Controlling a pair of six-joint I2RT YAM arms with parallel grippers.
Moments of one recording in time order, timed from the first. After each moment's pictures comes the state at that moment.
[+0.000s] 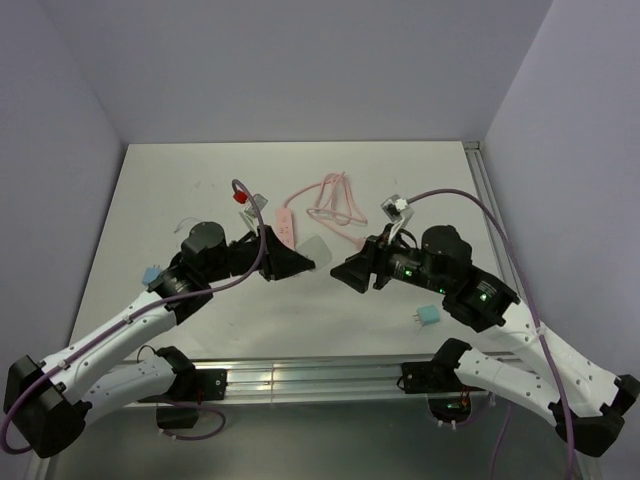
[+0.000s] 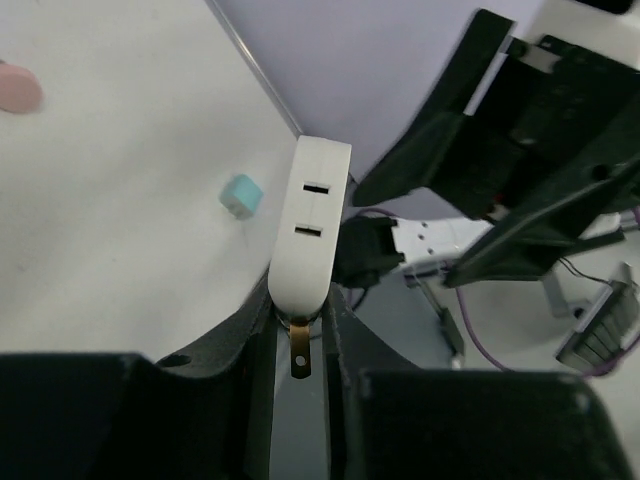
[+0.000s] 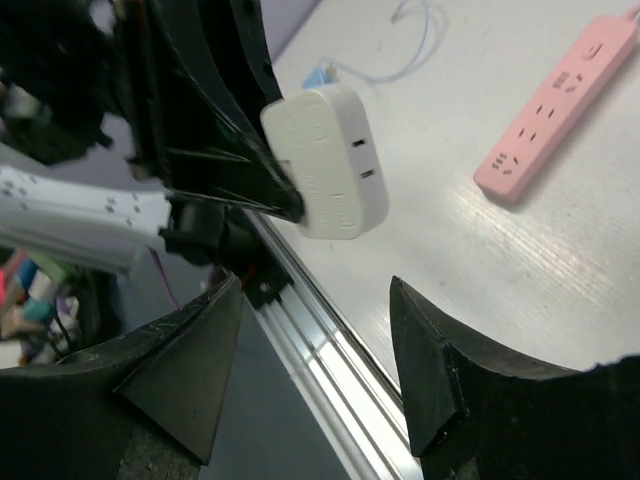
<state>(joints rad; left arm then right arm) -0.73 0.94 0.72 0.11 0.46 -0.83 0.78 0.72 0.87 -0.36 -0.25 0.59</state>
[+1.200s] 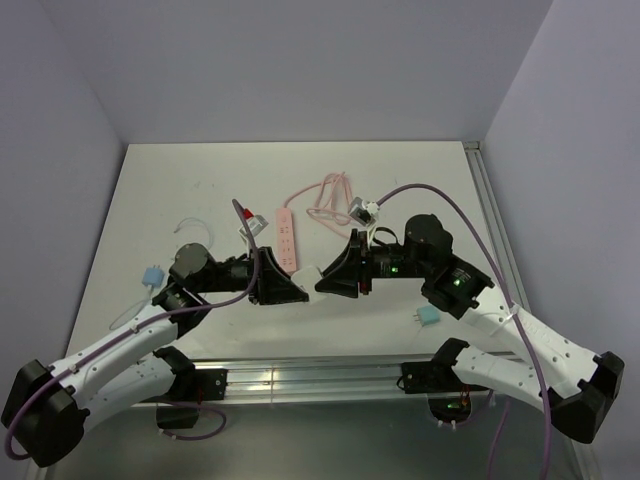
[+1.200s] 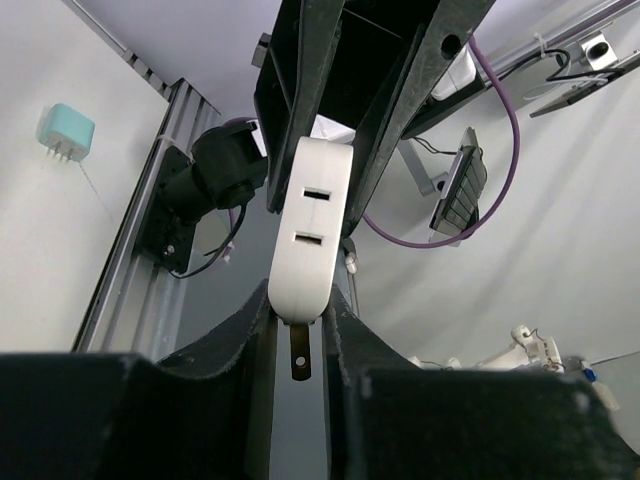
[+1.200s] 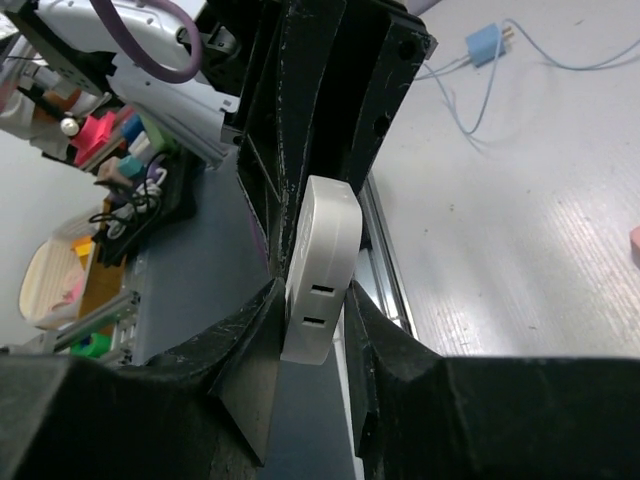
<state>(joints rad) -0.68 0.90 0.50 0.55 0.89 -1.08 0.76 0.88 0.84 -0.12 -0.72 0.47</state>
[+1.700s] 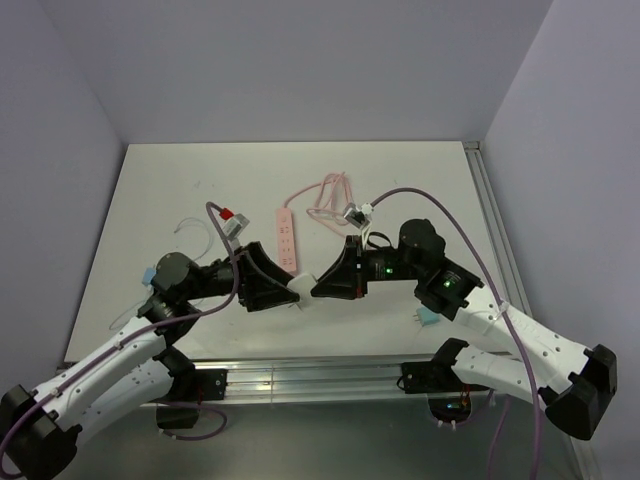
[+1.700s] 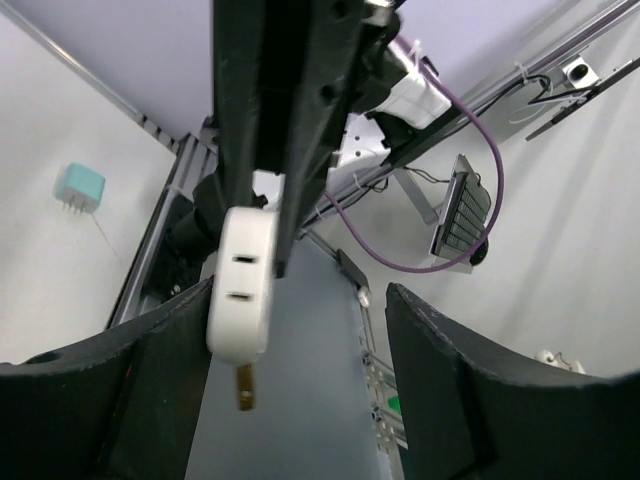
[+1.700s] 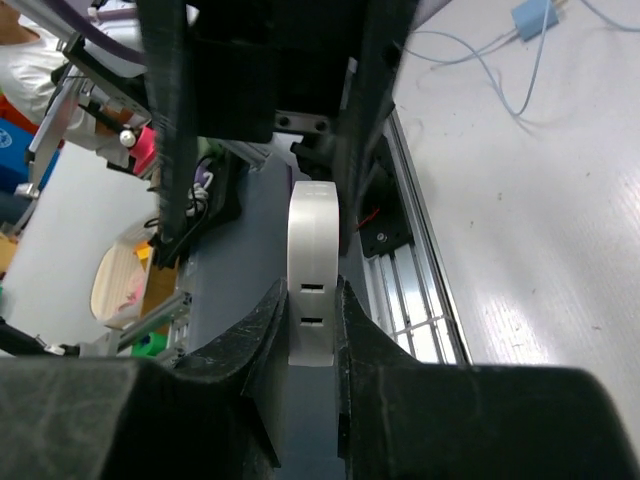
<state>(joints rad) -0.68 0.78 0.49 0.53 0.82 -1.06 0.76 0.91 0.77 0.02 -0.77 0.62</state>
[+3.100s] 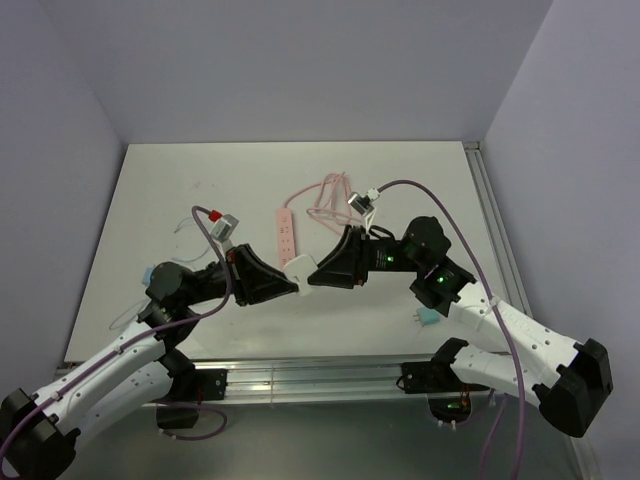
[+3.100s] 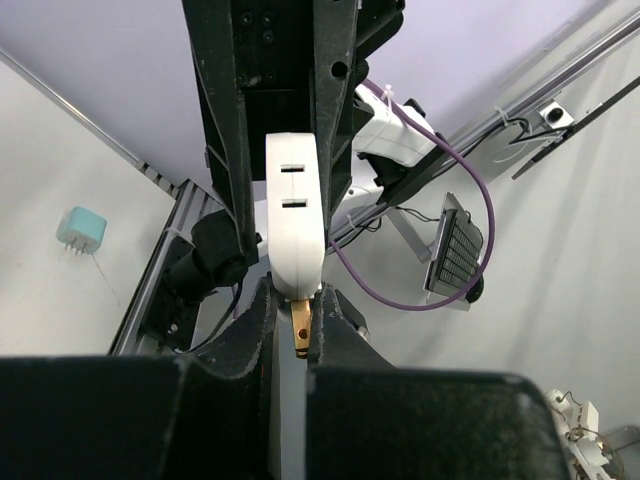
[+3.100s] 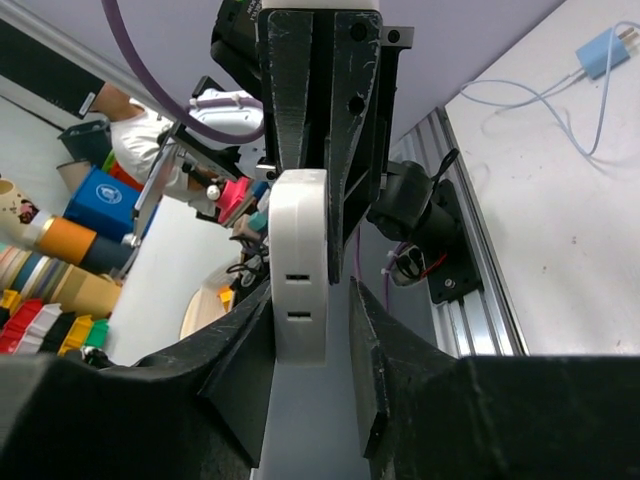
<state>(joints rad) -0.68 0.72 0.44 0.64 0.72 -1.11 0.71 0.95 0.73 0.31 -0.82 0.94</state>
